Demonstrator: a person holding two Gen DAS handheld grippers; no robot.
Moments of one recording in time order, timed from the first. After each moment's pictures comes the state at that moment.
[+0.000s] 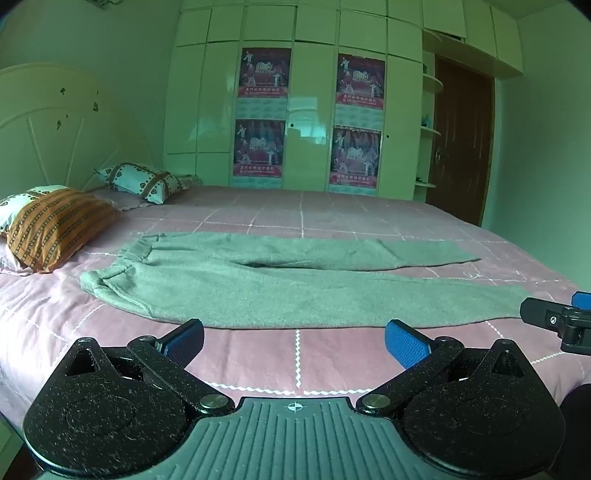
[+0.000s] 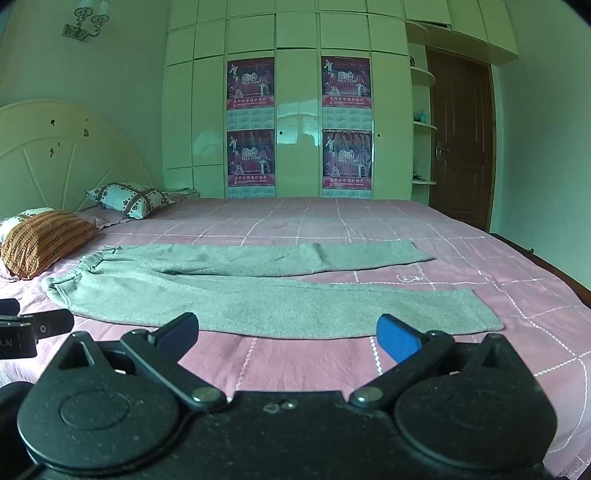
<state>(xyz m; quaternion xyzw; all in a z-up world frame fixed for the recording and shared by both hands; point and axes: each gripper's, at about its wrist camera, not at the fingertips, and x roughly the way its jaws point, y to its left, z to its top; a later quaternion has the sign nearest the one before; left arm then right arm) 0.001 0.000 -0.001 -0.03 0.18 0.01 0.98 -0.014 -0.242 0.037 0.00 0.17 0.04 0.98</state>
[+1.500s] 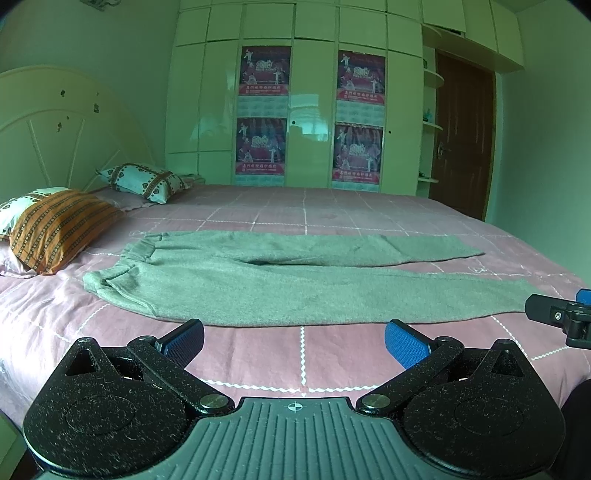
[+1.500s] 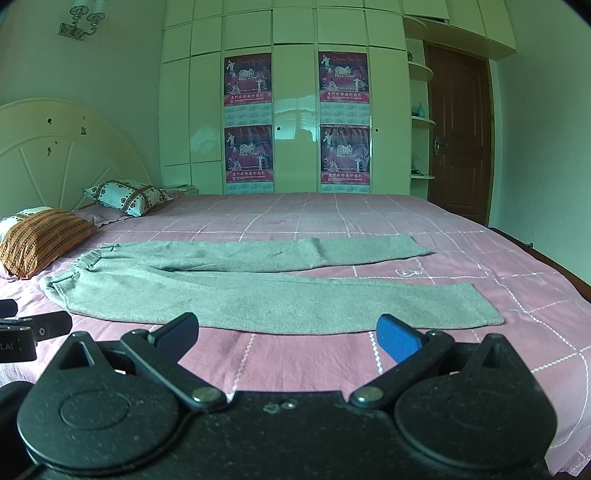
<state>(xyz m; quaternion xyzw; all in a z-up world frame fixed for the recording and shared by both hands) 0.006 0.003 -0.002 -0.02 0.19 0.02 0.98 -0.012 -0.244 0.033 0.00 0.17 0.04 0.98</state>
